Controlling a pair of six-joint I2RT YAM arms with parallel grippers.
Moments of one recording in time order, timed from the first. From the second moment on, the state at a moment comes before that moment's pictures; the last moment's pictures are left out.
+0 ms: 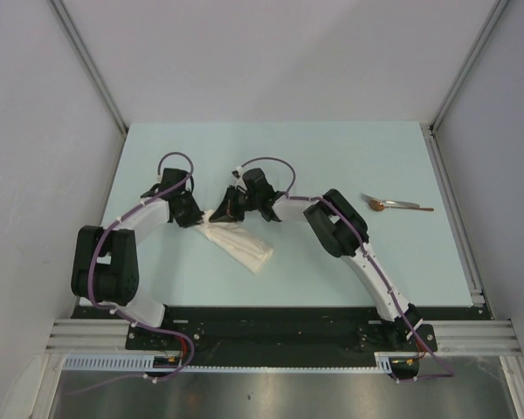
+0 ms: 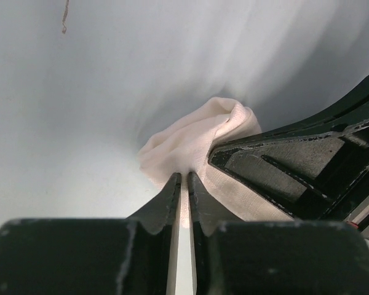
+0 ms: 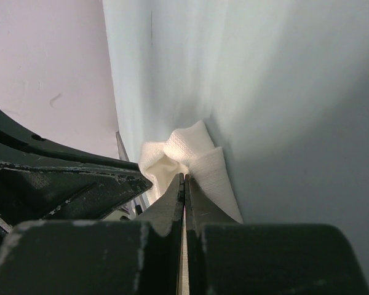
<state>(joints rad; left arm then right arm) -0.12 1.57 0.91 -0.40 0.02 -0.60 0.76 2.53 1.77 0.29 -0.66 1.08</state>
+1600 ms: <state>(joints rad) -0.18 1.60 0.89 -0.30 -0.01 -0.58 0.73 2.41 1.68 0.24 -0.68 1.02</state>
